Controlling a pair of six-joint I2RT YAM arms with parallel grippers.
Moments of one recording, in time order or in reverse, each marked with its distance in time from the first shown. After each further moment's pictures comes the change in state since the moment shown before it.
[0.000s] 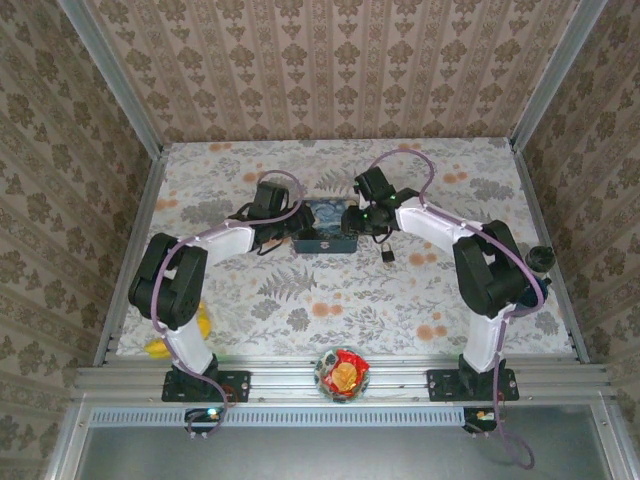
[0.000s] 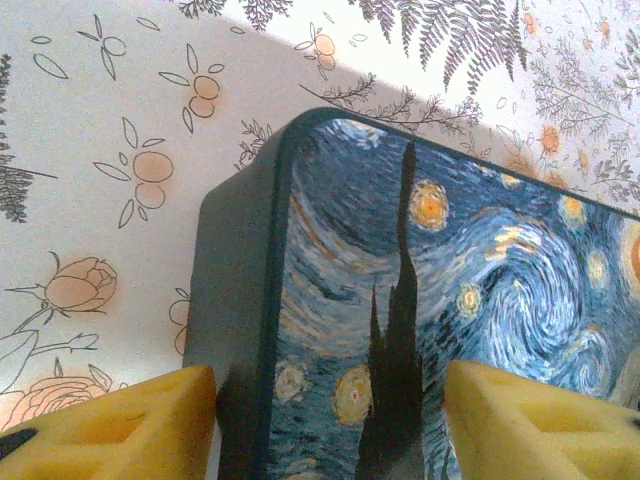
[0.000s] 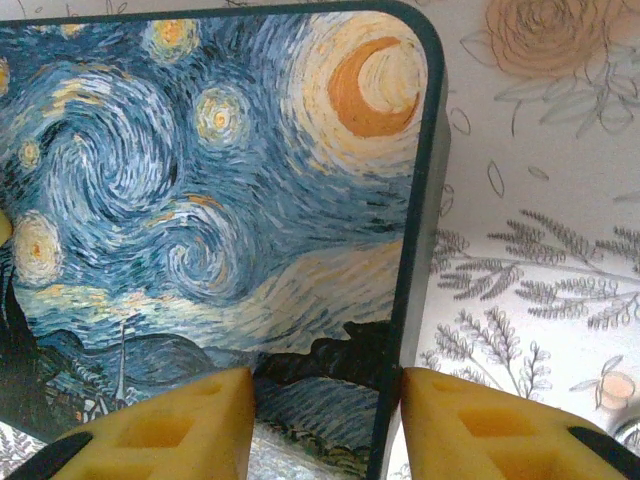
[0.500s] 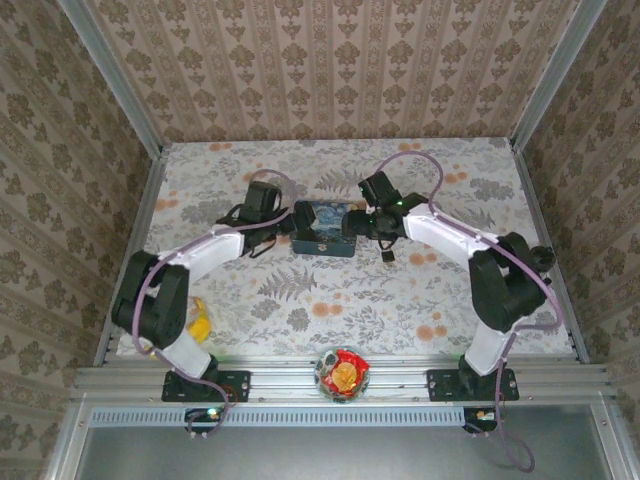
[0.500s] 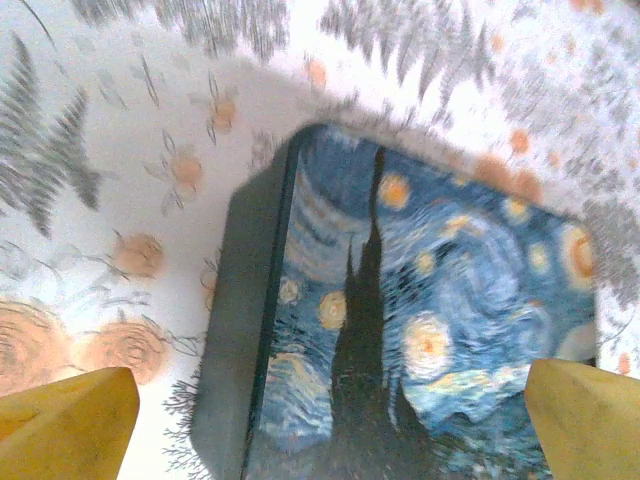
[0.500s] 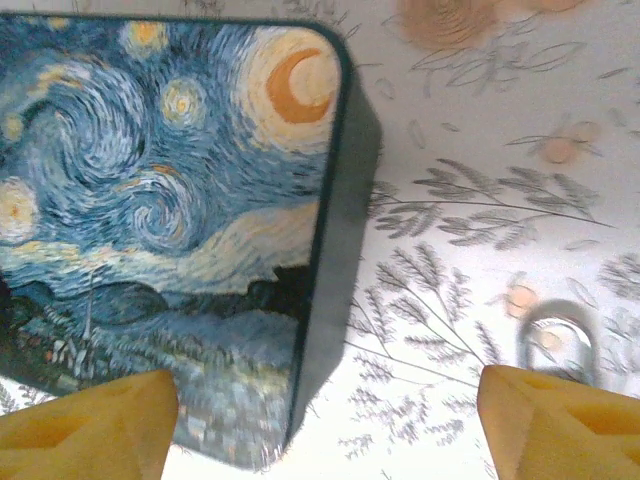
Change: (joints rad) left arm 0.017 -0.193 -0.045 -0.096 -0.053 0.060; right arm 0.011 -0.147 -0.073 -0.066 0.119 0.019
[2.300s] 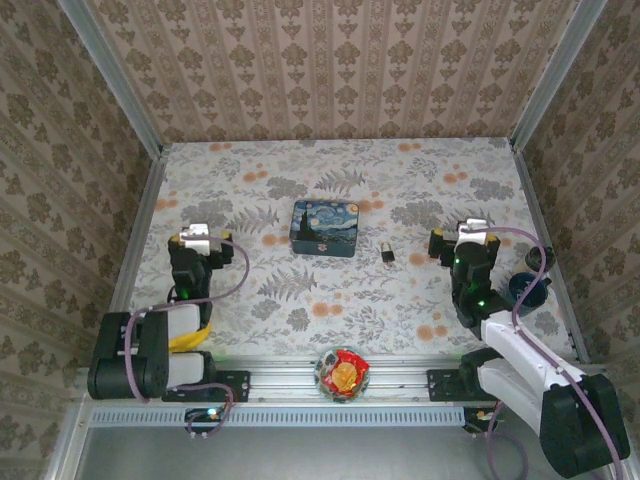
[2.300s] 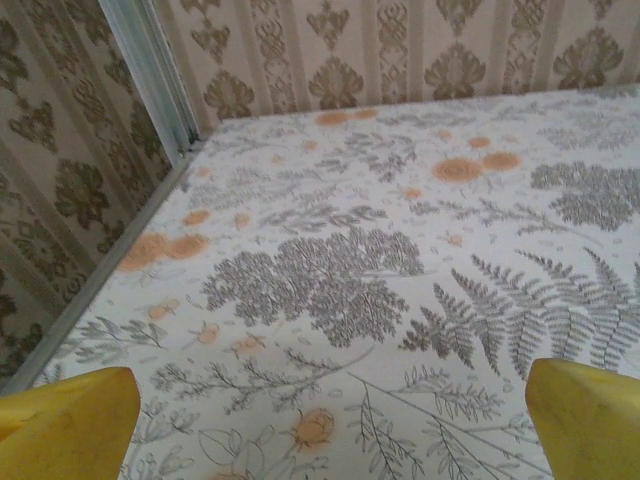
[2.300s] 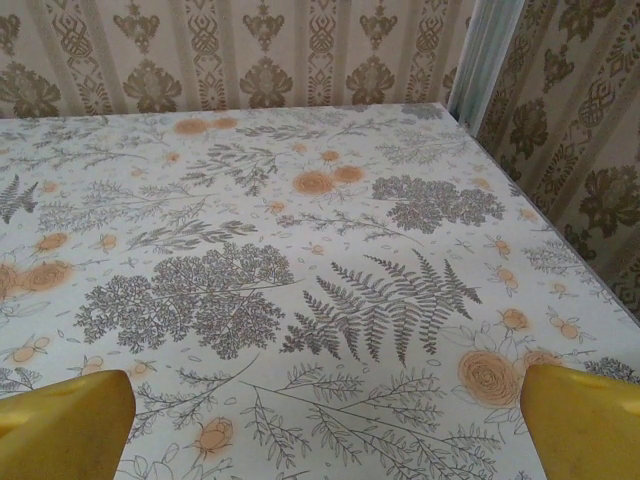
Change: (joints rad) left arm 0.431 -0.269 -0.801 1.037 -0.217 0.759; right arm -0.293 -0.831 -0.978 0.846 0.475 -0.447
